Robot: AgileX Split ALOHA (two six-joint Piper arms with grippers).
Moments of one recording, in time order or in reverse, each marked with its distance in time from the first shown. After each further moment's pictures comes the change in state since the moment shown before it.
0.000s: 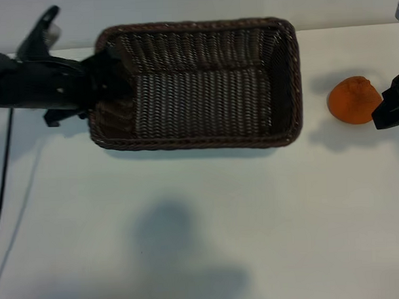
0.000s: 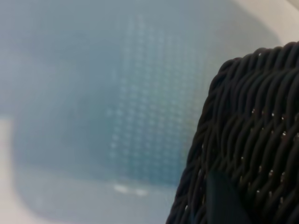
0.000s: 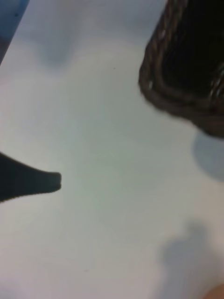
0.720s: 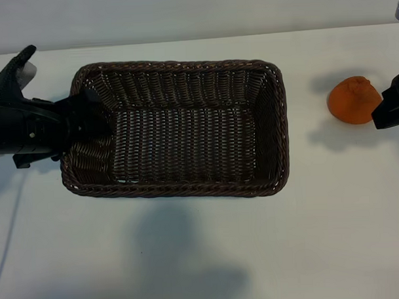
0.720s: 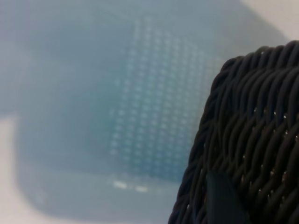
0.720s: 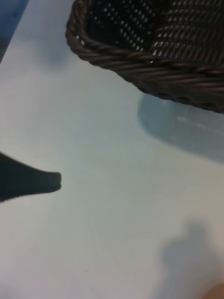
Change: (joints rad) left arm 0.064 -0.255 0.259 0.073 0.015 -0.014; right arm 0.000 0.000 0.000 0.000 -0.001 0.001
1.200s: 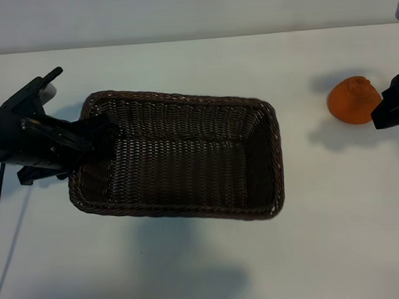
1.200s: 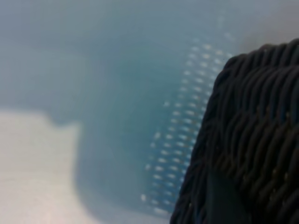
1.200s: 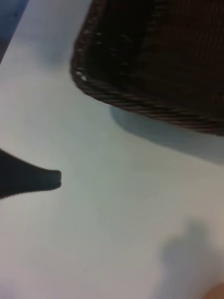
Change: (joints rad) left arm -0.095 0.057 -0.001 0.366 -0.048 -0.388; right arm 0.000 0.000 0.000 0.000 -0.001 0.000
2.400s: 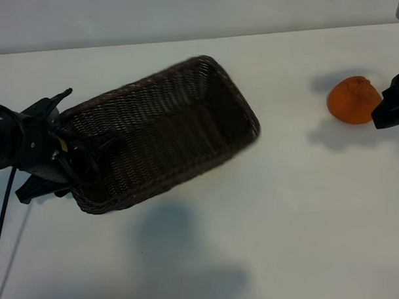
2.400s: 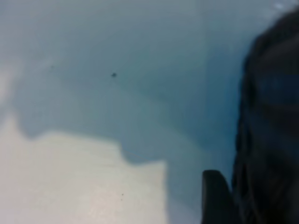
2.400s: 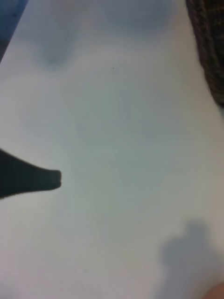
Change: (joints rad) left arm -0.125 0.123 -0.001 0.706 -0.046 -0.859; right arm 0.000 0.000 0.000 0.000 0.000 0.004
